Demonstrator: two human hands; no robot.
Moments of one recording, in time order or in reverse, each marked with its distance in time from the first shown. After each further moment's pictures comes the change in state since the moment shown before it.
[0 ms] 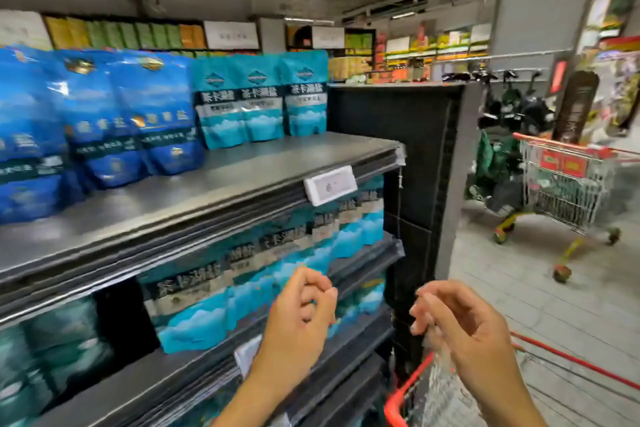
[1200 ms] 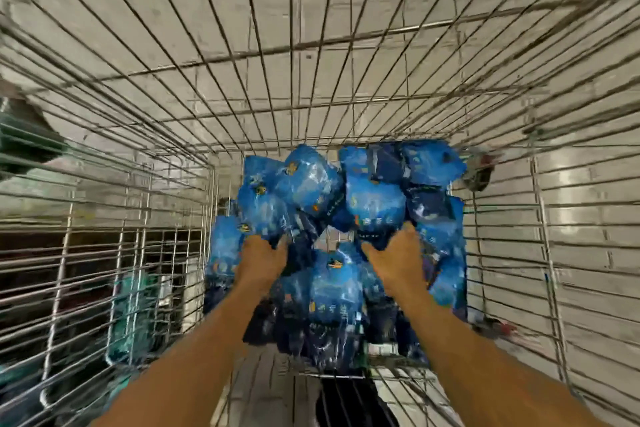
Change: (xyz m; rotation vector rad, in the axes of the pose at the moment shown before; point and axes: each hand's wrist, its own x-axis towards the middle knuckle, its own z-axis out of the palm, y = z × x) left_hand -0.163 -0.591 0.600 0.714 -0.842 -0.952; right_hand -0.284 0.591 -0.467 -0.608 0.612 1.473
